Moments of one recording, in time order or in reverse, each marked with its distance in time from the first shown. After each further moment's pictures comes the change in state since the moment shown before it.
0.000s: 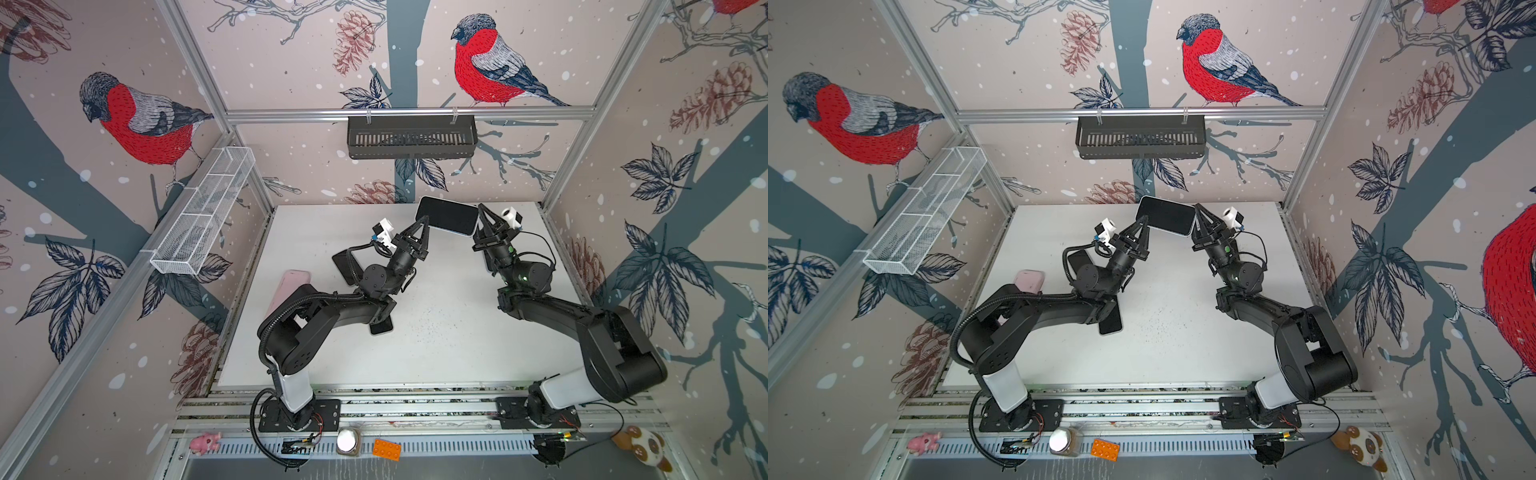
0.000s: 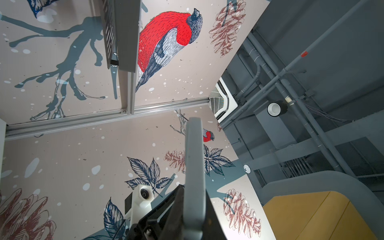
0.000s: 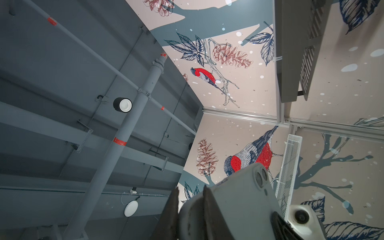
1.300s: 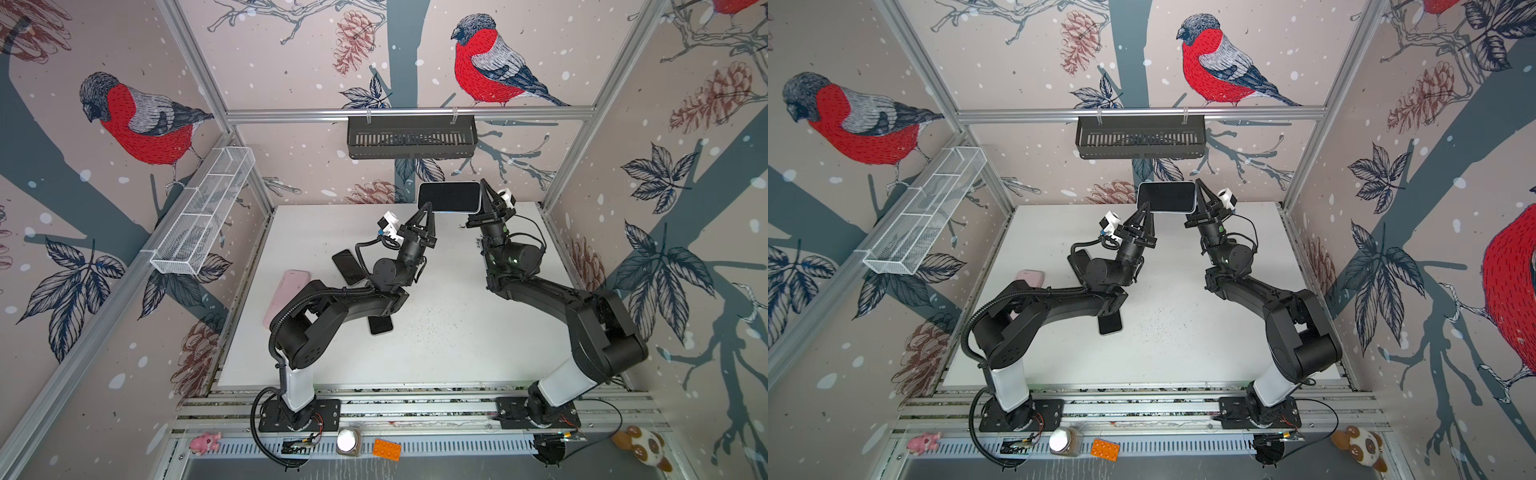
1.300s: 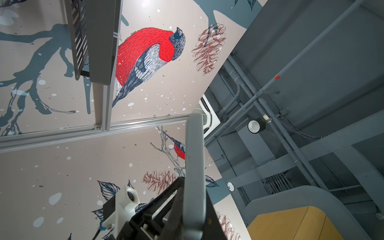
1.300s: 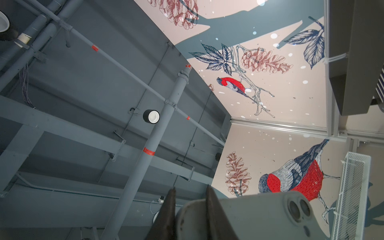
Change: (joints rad) left arm -0.037 0.075 0.164 0.010 -0.142 -0.020; right arm 0.047 0.130 0.240 0.002 0.151 0.086
